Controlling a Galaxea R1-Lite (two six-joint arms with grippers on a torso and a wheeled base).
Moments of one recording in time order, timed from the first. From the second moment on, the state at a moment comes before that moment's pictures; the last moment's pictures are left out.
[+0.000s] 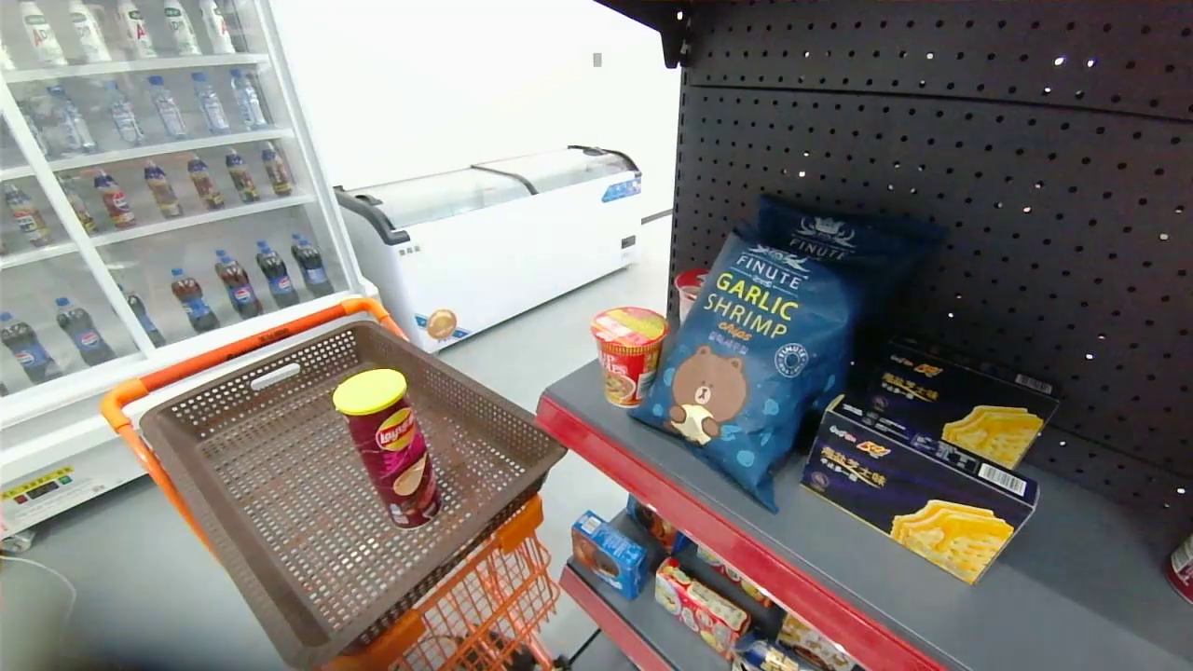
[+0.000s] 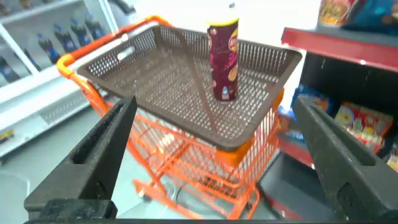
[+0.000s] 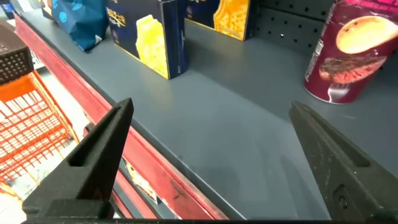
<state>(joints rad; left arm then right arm) -0.01 0.19 -0.25 0.09 0.00 0.10 0.00 0.00 0.00 0.00 0.01 0.00</state>
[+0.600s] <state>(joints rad) 0.04 1.13 -0.55 -0.18 -0.18 0.16 0.00 0.00 0.00 0.00 0.01 0.00</state>
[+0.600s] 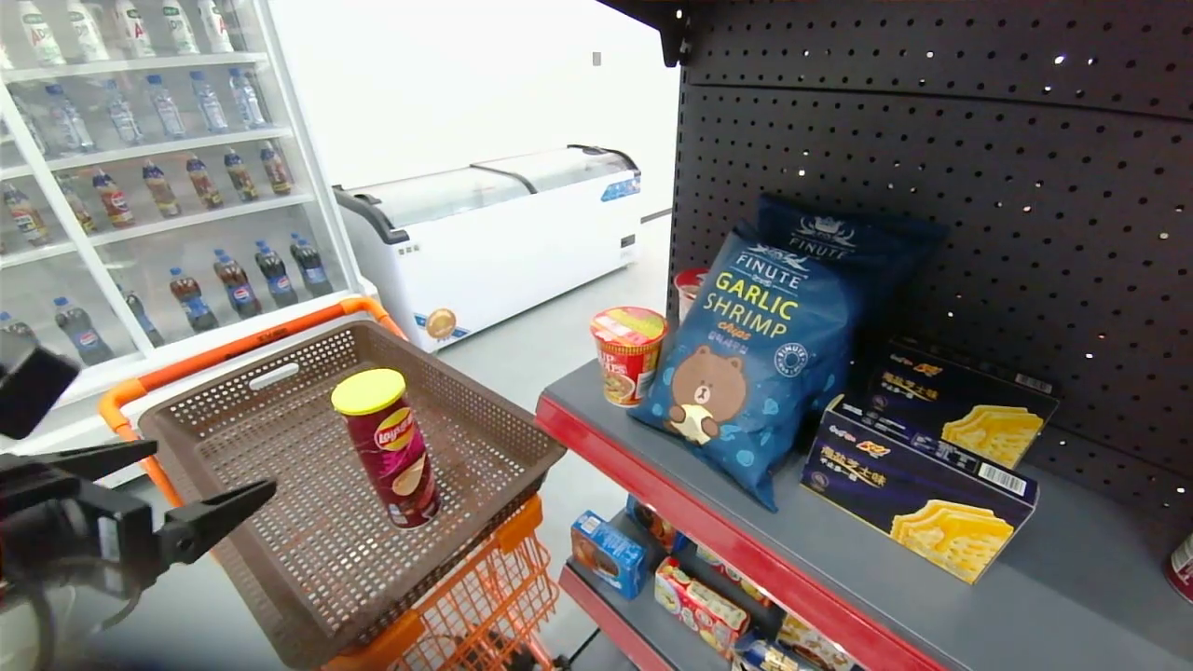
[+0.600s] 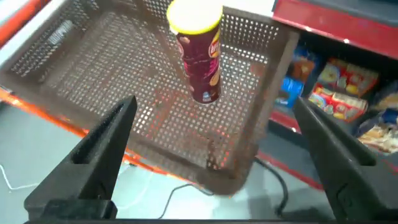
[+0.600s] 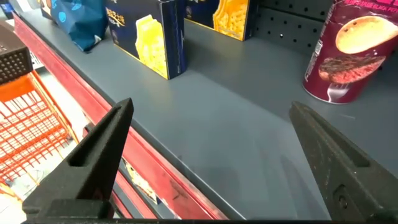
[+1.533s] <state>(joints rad) 0.04 1.77 -0.66 -0.66 -0.21 0.19 0.00 0.00 0.00 0.00 0.01 0.00</state>
